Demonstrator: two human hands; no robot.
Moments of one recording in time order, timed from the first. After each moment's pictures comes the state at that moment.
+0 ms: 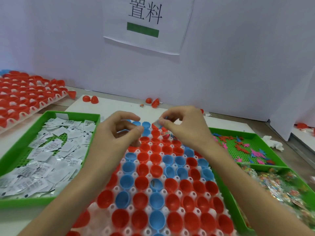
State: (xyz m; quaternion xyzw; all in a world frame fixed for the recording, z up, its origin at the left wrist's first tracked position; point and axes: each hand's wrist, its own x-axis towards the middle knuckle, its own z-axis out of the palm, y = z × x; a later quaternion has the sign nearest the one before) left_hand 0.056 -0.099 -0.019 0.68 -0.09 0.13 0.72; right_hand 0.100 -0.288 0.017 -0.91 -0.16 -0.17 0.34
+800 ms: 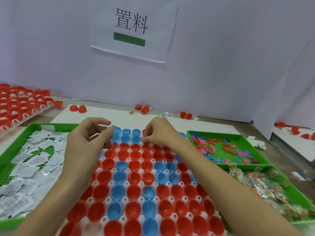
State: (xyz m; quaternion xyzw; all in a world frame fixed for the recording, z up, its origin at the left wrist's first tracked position) left_hand 0.075 -0.080 -0.025 0.66 -0.02 0.20 0.72; right_hand 0.161 -0.269 -0.011 -0.98 -0.11 -0.01 0.17
